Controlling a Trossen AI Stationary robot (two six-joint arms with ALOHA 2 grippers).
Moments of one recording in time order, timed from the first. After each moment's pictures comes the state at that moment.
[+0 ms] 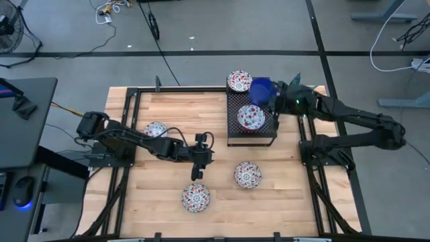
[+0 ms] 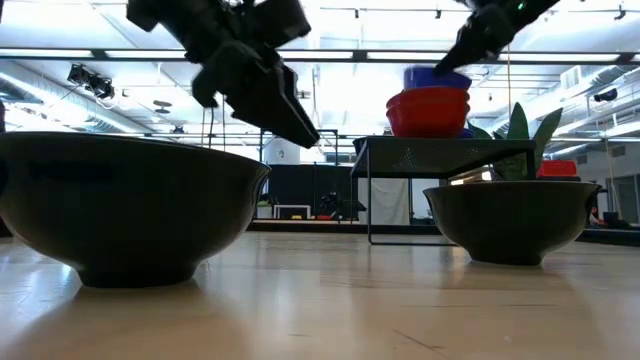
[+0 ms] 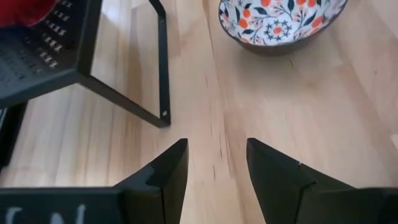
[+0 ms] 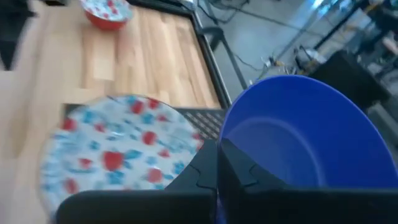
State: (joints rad) left arm -0.21 1.63 0.97 -0.08 -0.33 0.18; right arm -0.34 0.93 0.94 -0.53 0.13 -0.38
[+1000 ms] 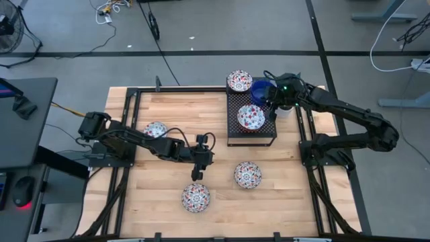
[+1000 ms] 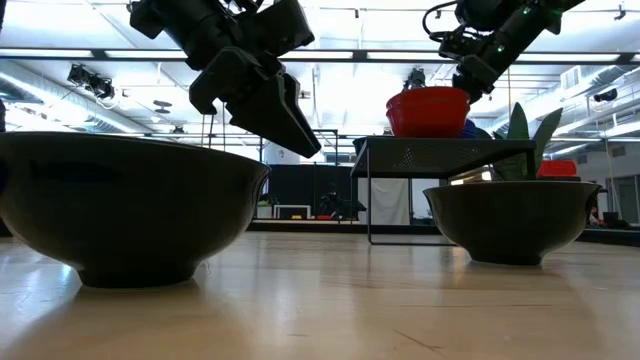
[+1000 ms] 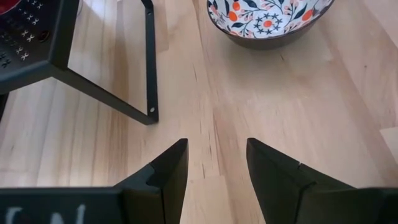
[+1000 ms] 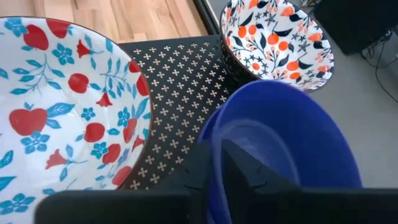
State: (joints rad) left arm -0.20 1.65 0.97 -0.08 -0.29 0.17; right arm -0.59 1.08 0.94 -0.59 -0.01 -0.35
